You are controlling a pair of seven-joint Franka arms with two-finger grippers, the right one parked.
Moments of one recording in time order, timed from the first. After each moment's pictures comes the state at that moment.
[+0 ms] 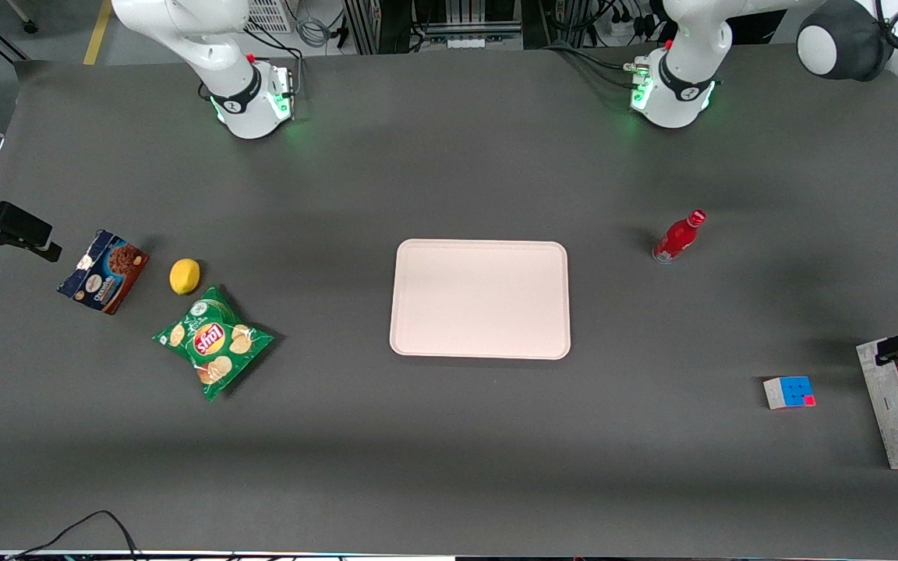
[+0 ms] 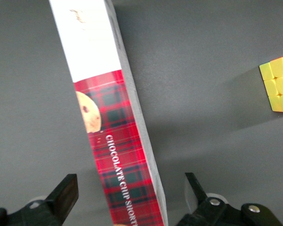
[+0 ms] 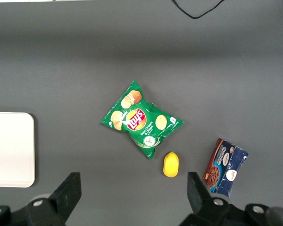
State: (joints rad) arm 0.16 0.76 0.35 -1.51 -0.35 2.33 0.89
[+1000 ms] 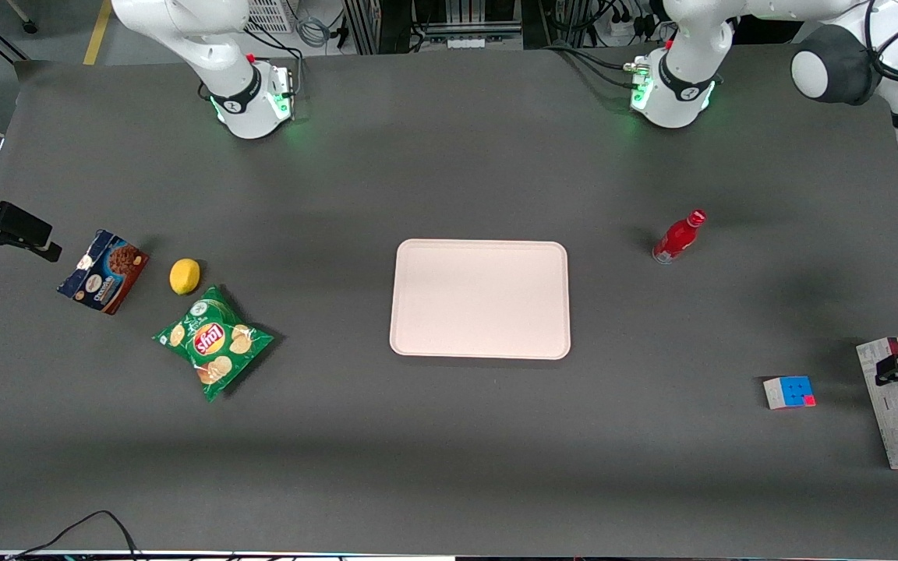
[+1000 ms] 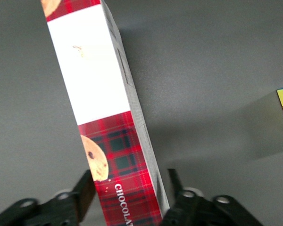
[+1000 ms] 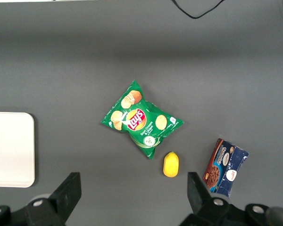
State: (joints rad) arm 0.19 0.86 0.32 -1.37 -0.36 2.33 0.89
